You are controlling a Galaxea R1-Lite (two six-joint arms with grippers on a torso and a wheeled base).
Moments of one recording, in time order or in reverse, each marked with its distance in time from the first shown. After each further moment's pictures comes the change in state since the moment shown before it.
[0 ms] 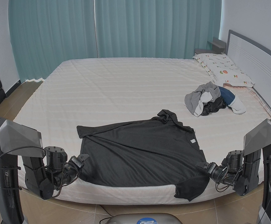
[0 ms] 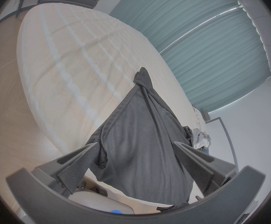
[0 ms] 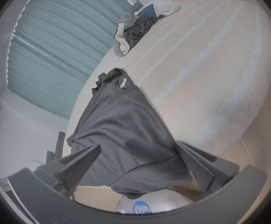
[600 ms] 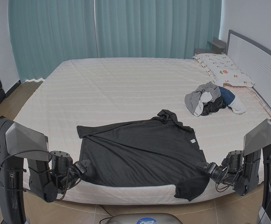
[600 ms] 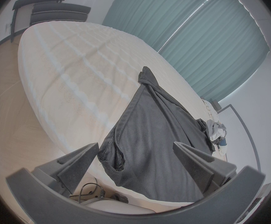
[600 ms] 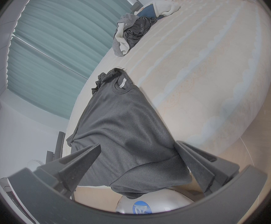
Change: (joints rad) left arm -0.037 0.050 0.001 0.001 0.131 0.144; right arm 0.000 0.000 0.001 0.000 0.000 0.000
